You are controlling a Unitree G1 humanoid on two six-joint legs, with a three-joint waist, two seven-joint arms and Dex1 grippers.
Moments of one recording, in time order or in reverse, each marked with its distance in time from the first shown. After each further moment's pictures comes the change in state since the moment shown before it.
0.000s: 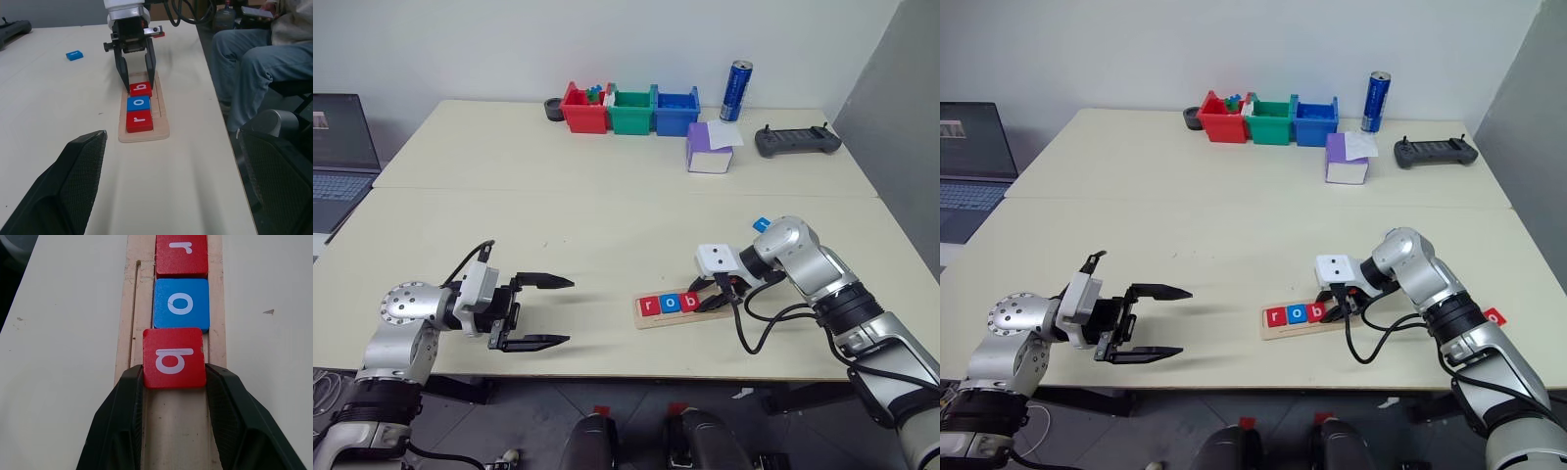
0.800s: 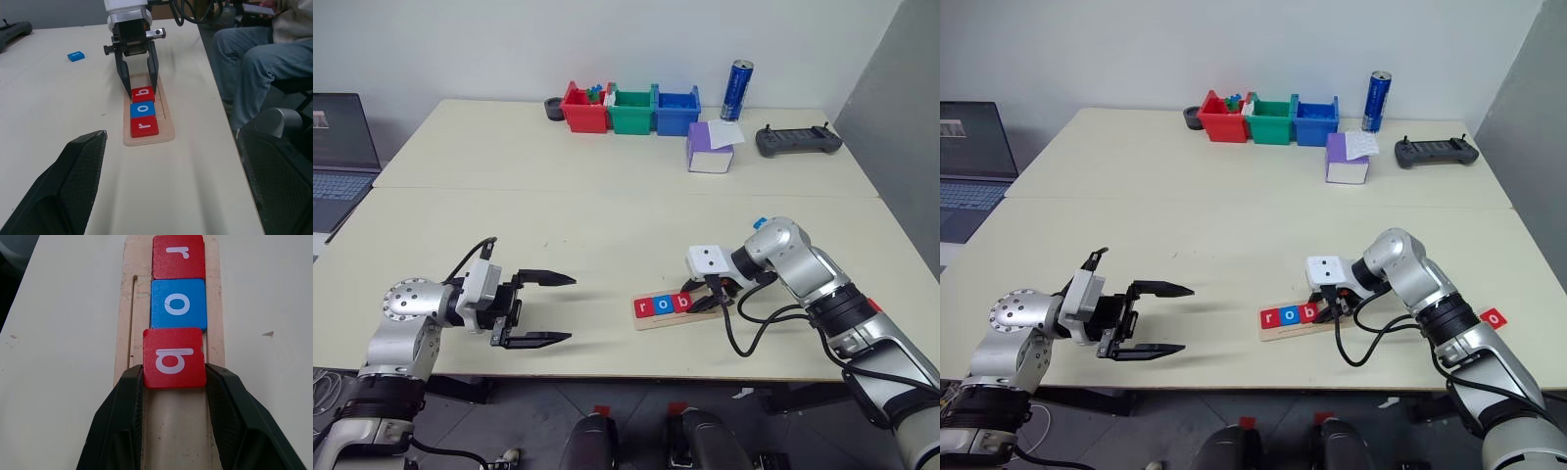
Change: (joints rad) left arm -0.019 -0.005 0.001 0.002 0.014 -0.001 0.000; right arm 0.000 0.024 0.018 -0.051 -0.005 0.050 -0.019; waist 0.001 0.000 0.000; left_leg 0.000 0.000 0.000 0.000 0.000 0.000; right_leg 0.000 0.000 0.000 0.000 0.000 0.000
